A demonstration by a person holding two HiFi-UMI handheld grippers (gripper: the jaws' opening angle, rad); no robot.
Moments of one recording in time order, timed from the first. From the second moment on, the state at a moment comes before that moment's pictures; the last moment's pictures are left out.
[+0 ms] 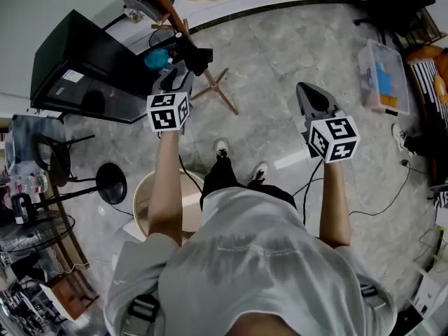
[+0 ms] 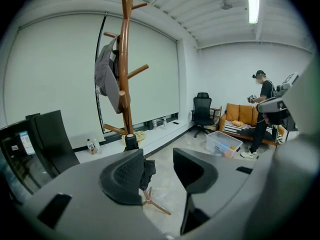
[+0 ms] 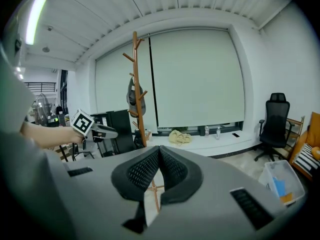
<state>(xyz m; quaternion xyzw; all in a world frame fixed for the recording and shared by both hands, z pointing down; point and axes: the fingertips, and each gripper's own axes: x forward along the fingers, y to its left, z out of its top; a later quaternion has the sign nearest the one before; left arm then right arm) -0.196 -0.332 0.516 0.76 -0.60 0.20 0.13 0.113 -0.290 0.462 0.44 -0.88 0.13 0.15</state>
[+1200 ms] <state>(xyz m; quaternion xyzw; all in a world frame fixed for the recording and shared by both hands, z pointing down) -0.227 -0.484 0.653 0.79 -0.52 0.25 0.20 0.030 -0.408 0.460 0.49 -0.84 0.13 0.18</state>
